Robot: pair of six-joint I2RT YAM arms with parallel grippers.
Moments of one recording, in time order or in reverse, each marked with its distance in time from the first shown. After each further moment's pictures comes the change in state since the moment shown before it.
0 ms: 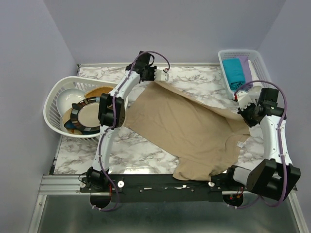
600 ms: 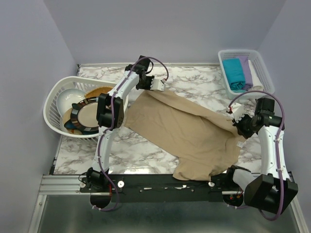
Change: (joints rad) left arm 0.005 -0.076 -0.084 -0.283 -0.027 0.106; right arm 0.014 -0.164 -0.119 -0.171 -0.114 -0.076
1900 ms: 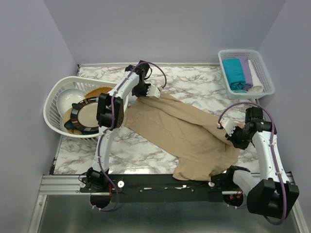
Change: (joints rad) left arm 0.002 0.000 -0.044 -0.206 -0.106 0.031; right arm 0.103 -0.059 -0.140 -0.103 0.075 -0.138
